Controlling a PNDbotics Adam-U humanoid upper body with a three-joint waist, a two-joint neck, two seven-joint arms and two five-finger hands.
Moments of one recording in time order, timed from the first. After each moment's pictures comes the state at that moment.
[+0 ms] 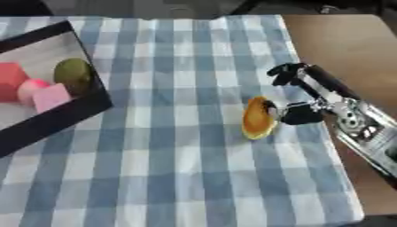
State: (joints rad) left arm -0.32 0.56 0.20 -1.78 0.12 -0.01 0.42; right arm -0.01 -0.91 0.14 -1.92 0.17 0.29 0.08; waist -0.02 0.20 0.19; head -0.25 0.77
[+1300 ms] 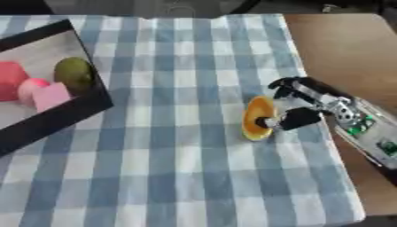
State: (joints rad) left arm -0.32 0.55 0.20 -1.78 0.12 -0.01 0.41; right arm -0.06 -0.91 0.17 -1.76 0.21 0.29 0.24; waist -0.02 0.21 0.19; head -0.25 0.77
